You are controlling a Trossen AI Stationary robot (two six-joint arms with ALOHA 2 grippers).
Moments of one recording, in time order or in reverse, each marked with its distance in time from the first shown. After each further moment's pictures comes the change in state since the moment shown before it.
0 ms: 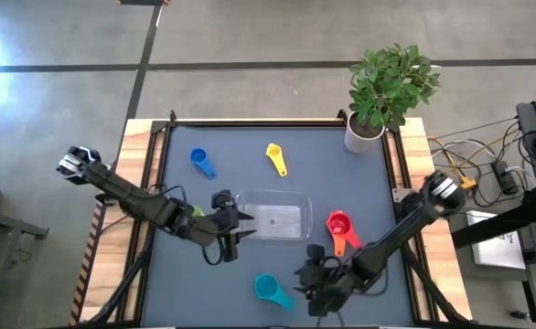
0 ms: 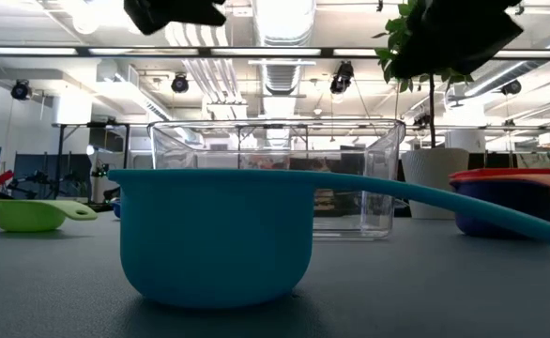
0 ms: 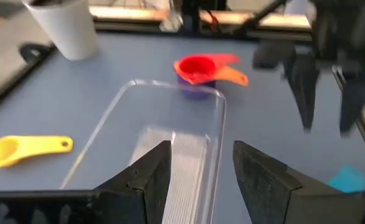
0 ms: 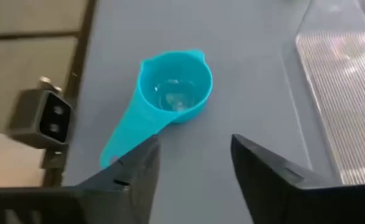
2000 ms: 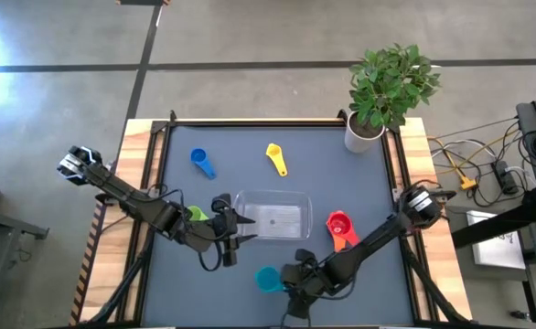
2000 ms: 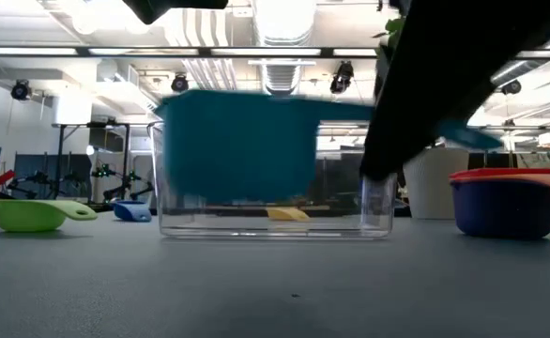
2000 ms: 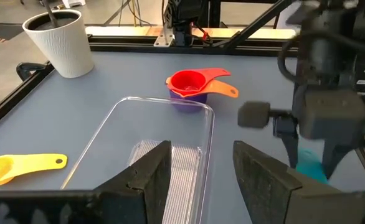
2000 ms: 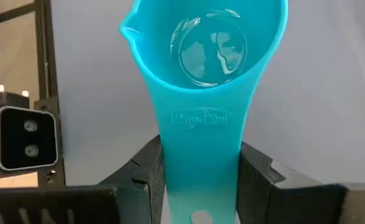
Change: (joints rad) left arm -0.037 0.010 -0.002 0.066 -0.033 0.041; right arm -0.093 0.203 0.225 -0.183 -0.226 0.208
